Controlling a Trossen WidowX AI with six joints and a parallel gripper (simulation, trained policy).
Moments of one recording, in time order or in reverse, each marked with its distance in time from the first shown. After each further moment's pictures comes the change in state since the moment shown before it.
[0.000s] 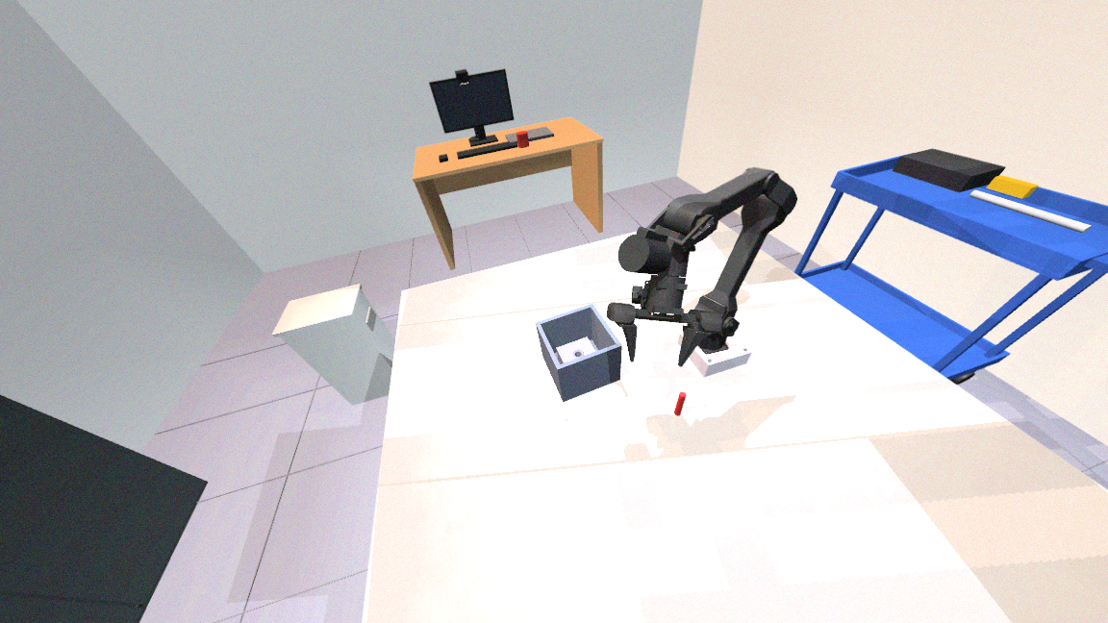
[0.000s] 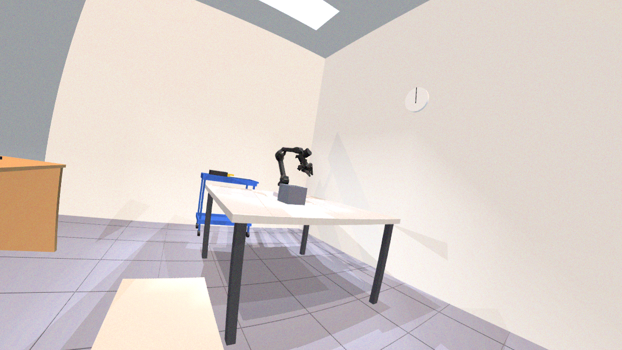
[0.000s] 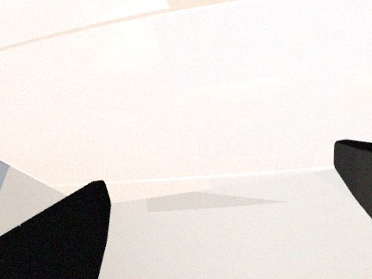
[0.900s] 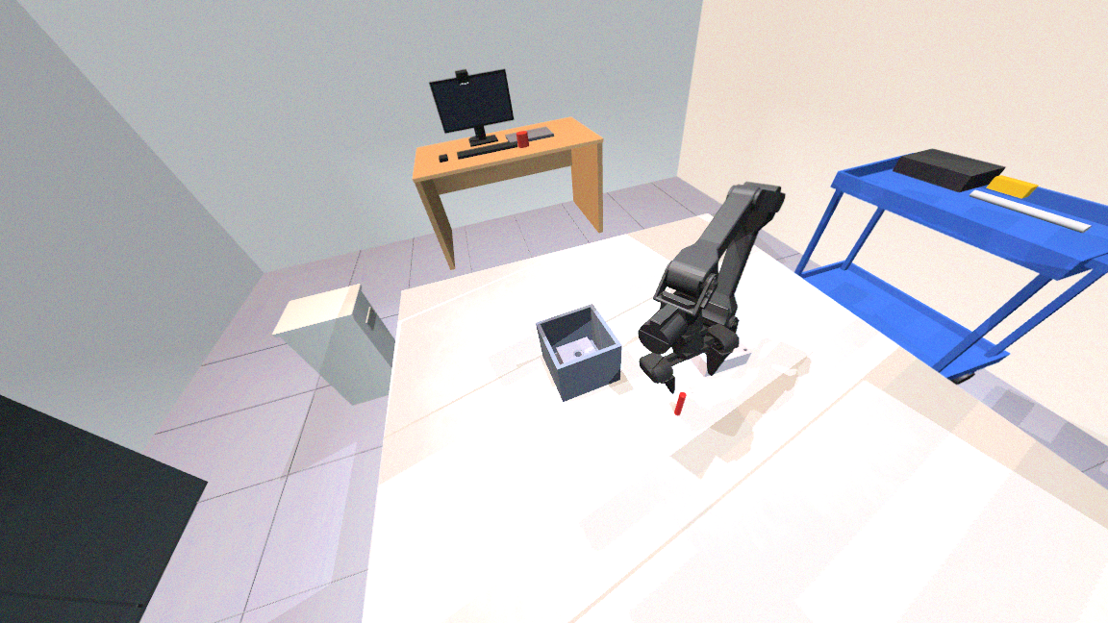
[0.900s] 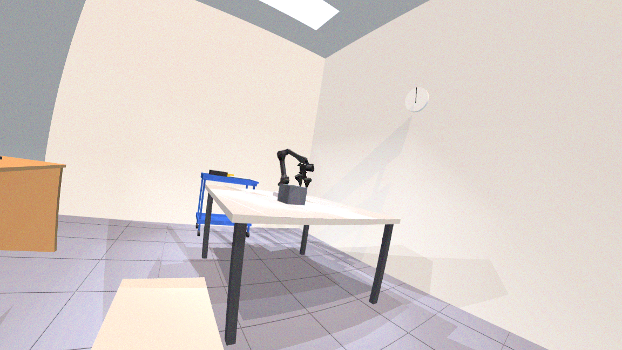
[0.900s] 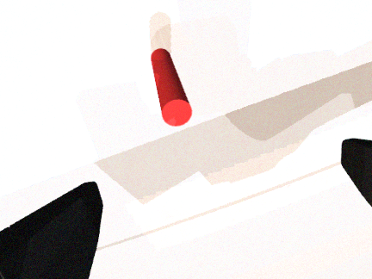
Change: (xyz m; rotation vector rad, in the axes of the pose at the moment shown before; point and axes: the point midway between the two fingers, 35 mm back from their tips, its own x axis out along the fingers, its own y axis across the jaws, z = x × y) arm 0.063 -0.096 0.074 -0.274 -0.328 -0.417
